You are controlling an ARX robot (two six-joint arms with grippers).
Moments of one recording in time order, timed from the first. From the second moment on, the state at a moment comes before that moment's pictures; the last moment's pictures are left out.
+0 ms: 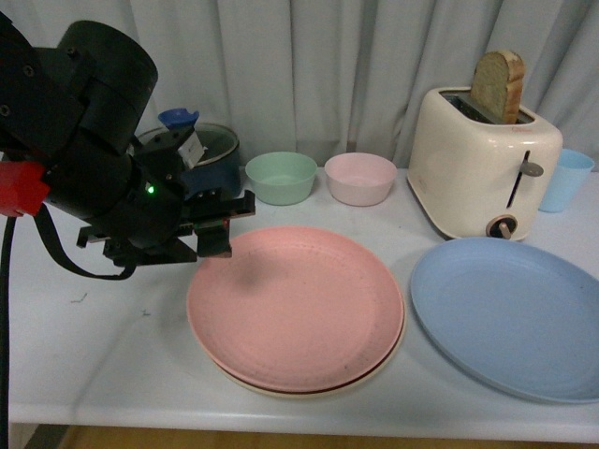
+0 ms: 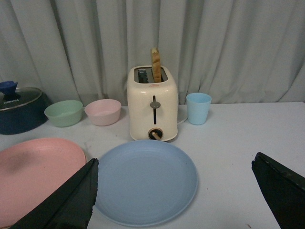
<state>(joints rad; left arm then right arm) -0.23 2.03 1.22 -0.12 0.16 -0.23 -0.01 0.00 0.01 0.00 0.00 0.00</state>
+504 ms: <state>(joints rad) -0.27 1.28 0.64 0.60 -0.21 0.02 -0.01 0.00 0.01 0.00 0.00 0.00</state>
